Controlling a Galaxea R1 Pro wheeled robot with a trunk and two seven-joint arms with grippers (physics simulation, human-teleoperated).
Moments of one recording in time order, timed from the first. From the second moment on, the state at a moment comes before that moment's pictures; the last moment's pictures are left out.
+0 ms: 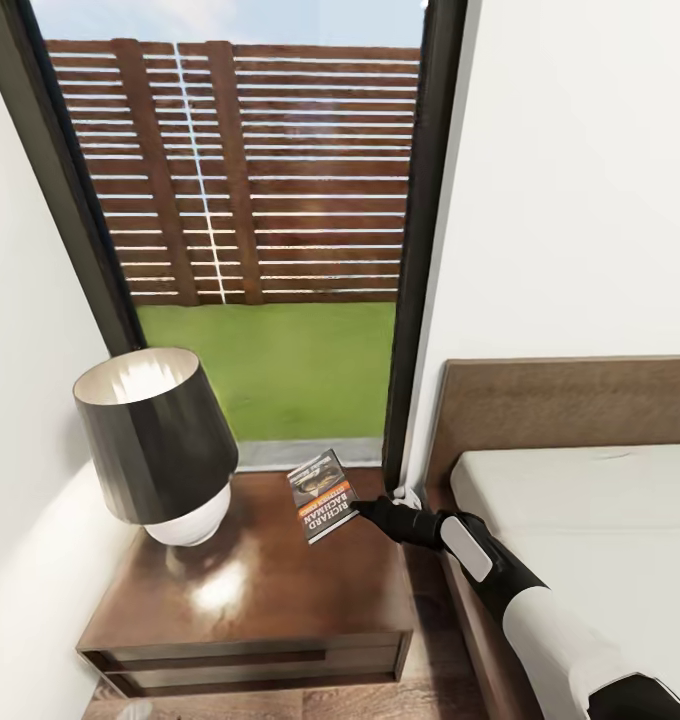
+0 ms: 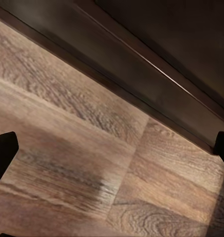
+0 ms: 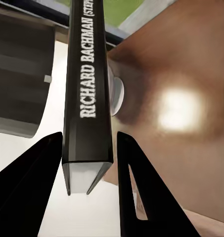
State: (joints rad) left arm -0.36 0.21 -0.31 -0.01 1.02 -0.10 -0.48; right arm -0.75 -0.01 0.30 -0.57 -0.90 0.60 0.43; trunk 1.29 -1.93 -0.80
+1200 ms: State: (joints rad) left arm -0.36 0.30 -0.30 -0.02 1.04 -0.08 -0.73; right arm -0.75 0.08 0.28 -0.47 -0.90 0.50 0.35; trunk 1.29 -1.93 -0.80
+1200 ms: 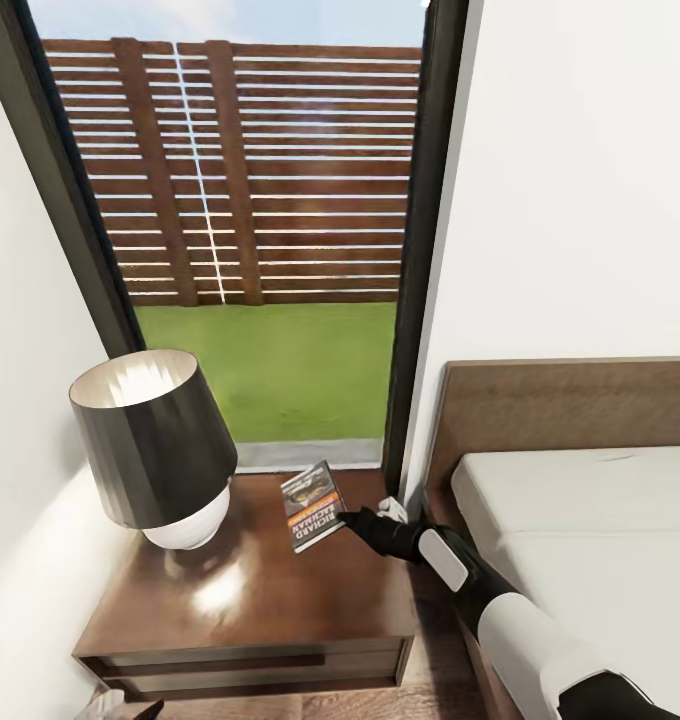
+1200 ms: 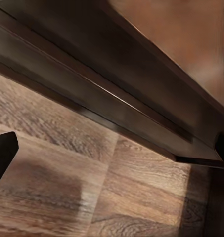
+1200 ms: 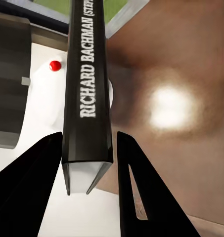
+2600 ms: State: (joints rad) left arm -0.37 0.36 -0.20 -0.15 1.03 0.15 -0.96; right arm -0.75 0.08 0.26 -0.47 -0.90 0.48 0.35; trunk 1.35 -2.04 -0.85
